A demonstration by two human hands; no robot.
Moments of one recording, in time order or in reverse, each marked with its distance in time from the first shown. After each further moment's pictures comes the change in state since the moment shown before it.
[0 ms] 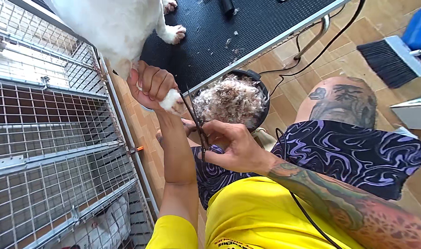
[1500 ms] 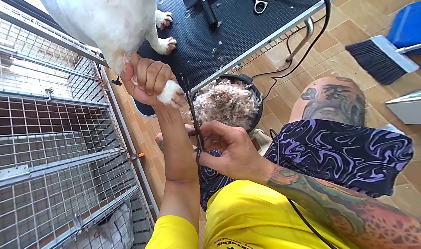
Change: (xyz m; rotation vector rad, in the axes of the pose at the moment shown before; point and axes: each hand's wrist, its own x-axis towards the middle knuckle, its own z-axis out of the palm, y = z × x) left_hand 0.038 -0.036 0.023 0.022 -0.079 0.049; right_hand -0.008 -0.033 -0.003 0.084 0.154 0.043
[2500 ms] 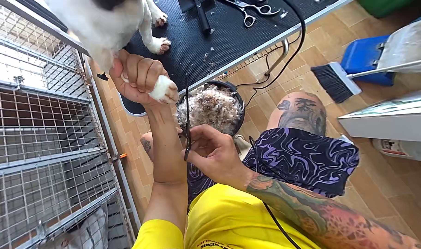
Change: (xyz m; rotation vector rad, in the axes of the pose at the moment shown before) left_hand -0.003 -0.005 -0.001 -0.026 -0.017 0.128; right_hand -0.007 0.000 0.011 0.078 0.068 0.055
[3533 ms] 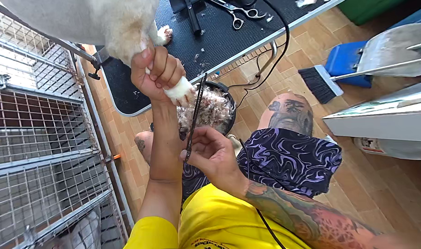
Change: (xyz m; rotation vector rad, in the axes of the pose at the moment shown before) left_hand -0.006 -0.047 0.001 0.093 0.082 -0.207; right_hand -0.016 -0.016 -0.008 0.270 0.131 0.122
